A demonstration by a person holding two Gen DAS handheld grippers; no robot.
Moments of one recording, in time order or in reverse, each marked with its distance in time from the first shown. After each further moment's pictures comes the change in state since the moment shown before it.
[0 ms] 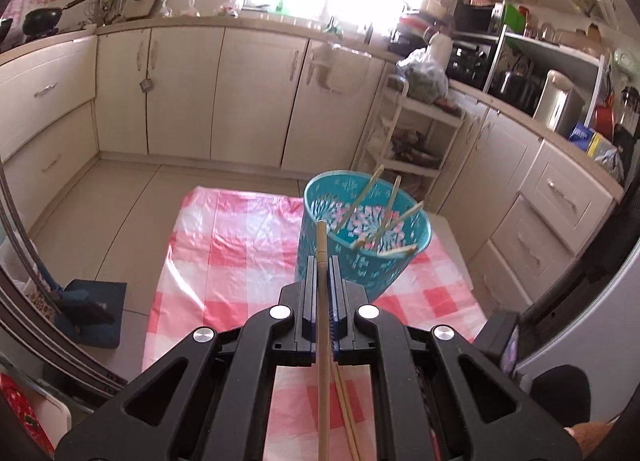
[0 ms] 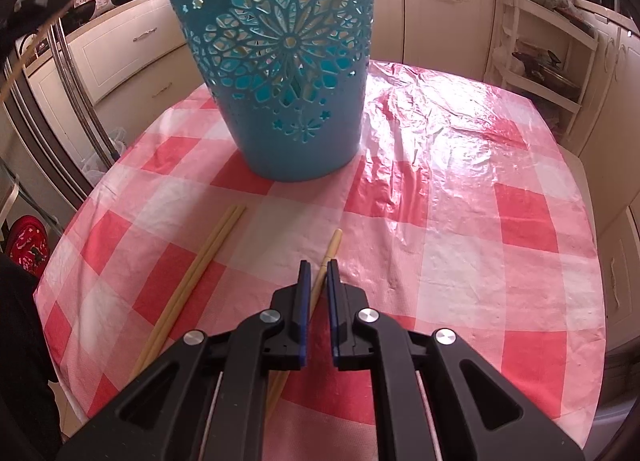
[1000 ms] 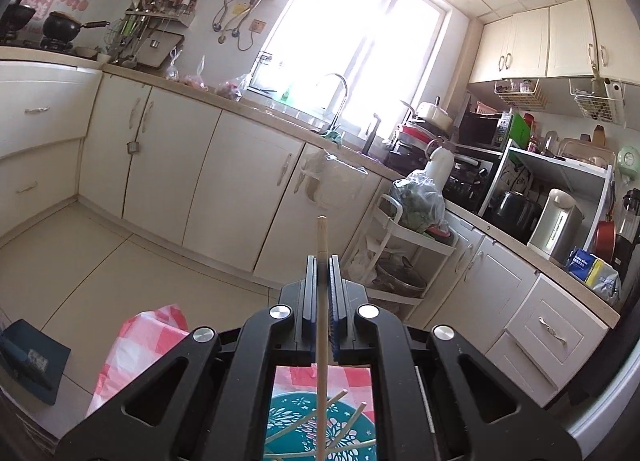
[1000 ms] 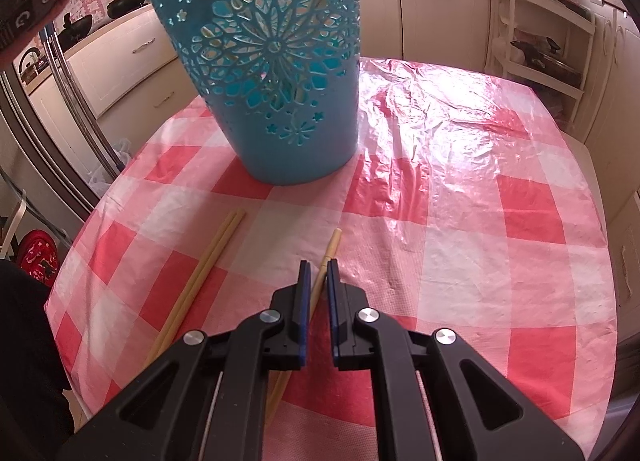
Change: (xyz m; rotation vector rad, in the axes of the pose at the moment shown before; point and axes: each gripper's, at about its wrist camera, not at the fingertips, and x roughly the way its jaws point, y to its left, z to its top) left arm 0.083 -0.020 0.126 -0.158 -0.341 -0.056; right arm 0.000 -0.010 0.001 0.052 -0.003 0.049
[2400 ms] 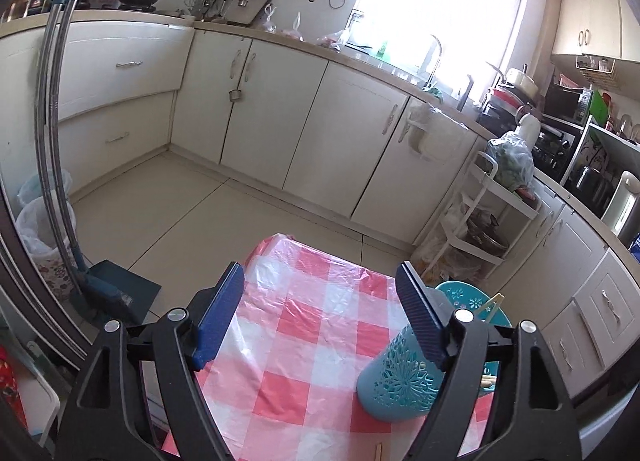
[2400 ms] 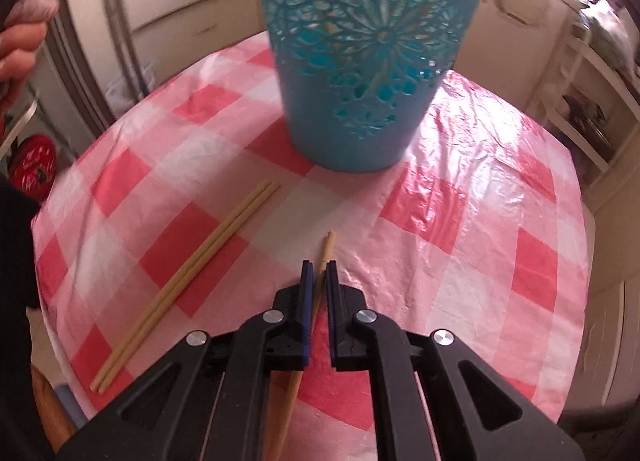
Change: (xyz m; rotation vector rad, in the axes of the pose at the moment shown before) left arm -0.079 0.112 -0.054 -0.062 0.165 0.309; right arm 0.006 0.031 0.015 -0.345 0.159 -0.012
